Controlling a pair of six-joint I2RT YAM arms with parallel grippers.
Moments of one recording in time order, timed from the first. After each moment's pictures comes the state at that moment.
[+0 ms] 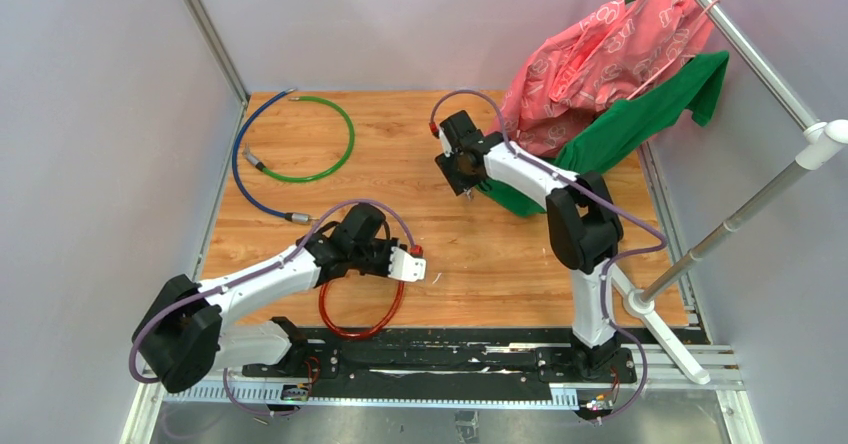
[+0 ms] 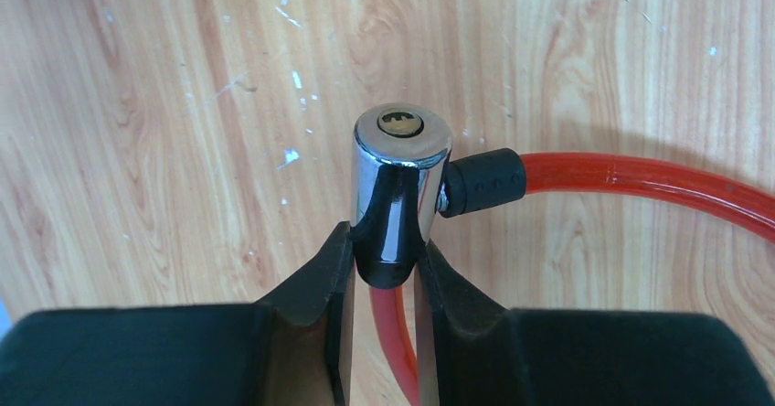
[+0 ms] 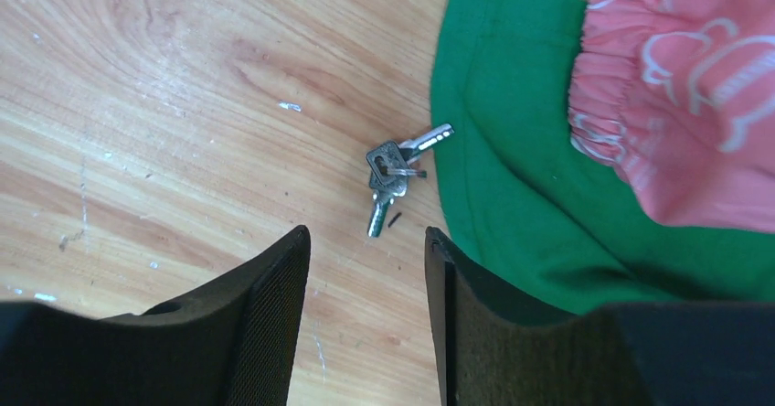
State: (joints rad) left arm -0.72 1.19 0.58 -0.30 0.25 1.05; right arm 0.58 2.05 1.62 -0.61 0.13 -0.07
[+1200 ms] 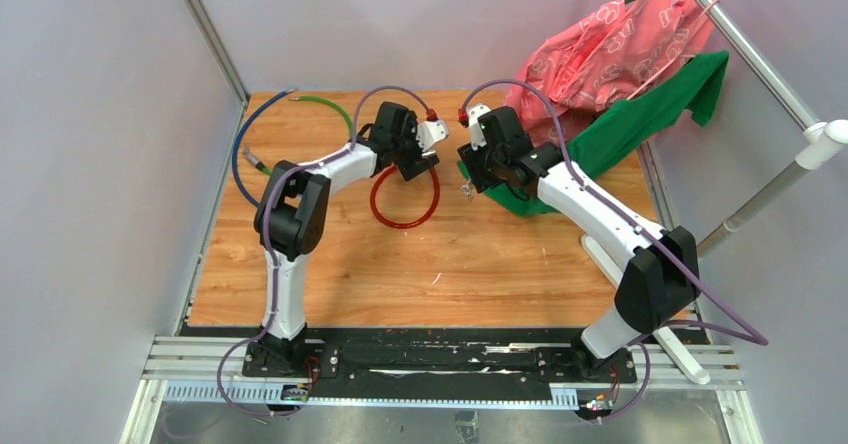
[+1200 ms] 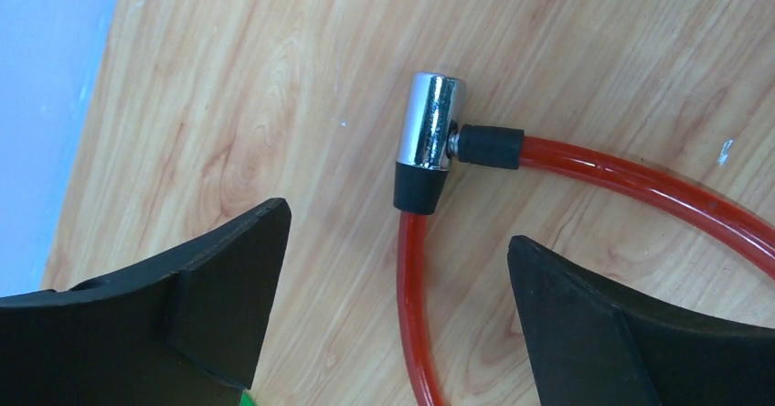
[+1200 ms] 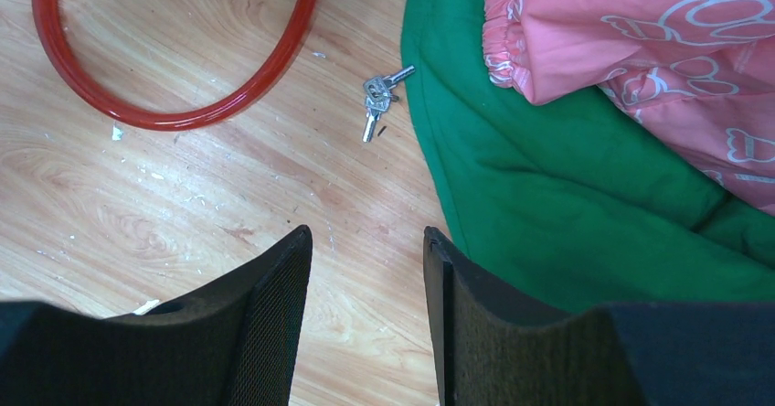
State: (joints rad) left arm -0.43 2.10 1.51 -0.09 0.18 0.70; right arm 0.58 1.55 1.37 -0.59 0.10 -0.07
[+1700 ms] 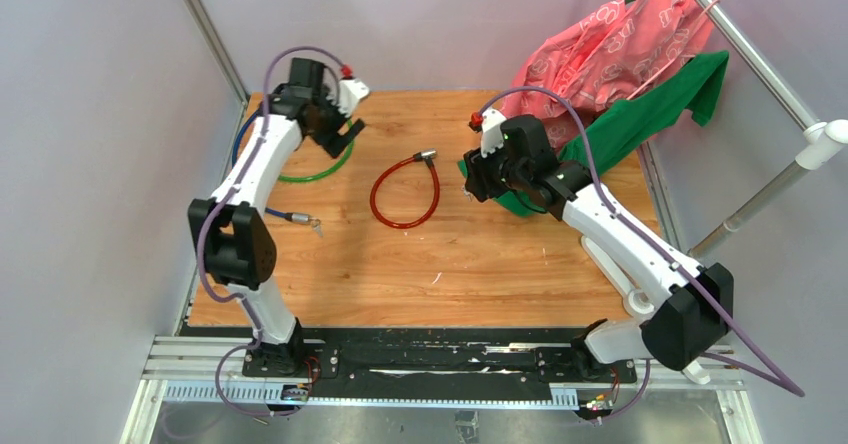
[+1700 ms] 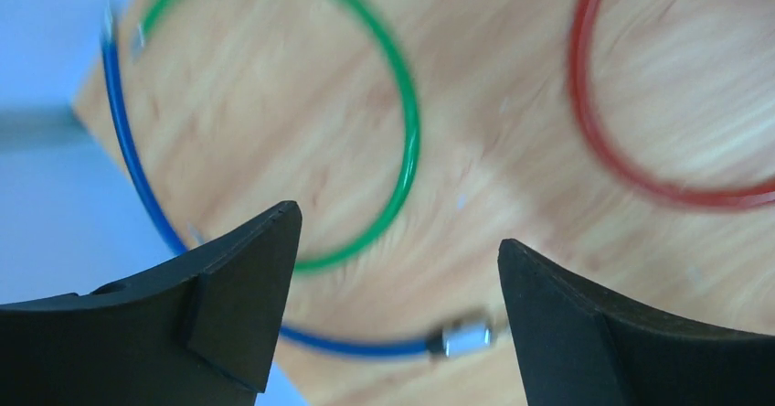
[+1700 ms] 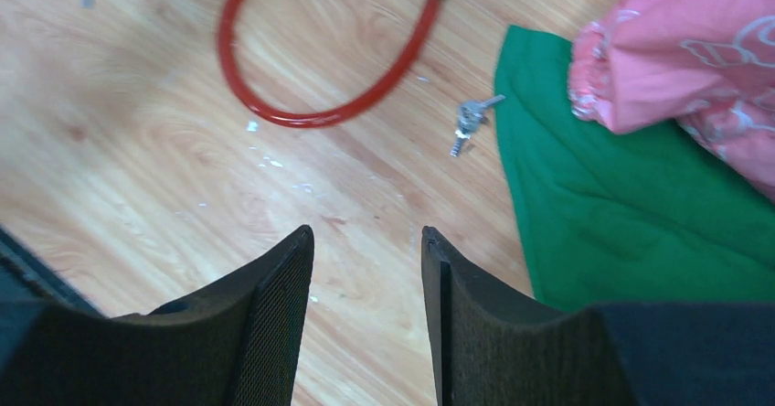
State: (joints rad) left arm -0.21 1.80 1.72 -0.74 0.11 0.63; right arm 0.58 1.37 1.25 -0.52 -0.09 -0.04
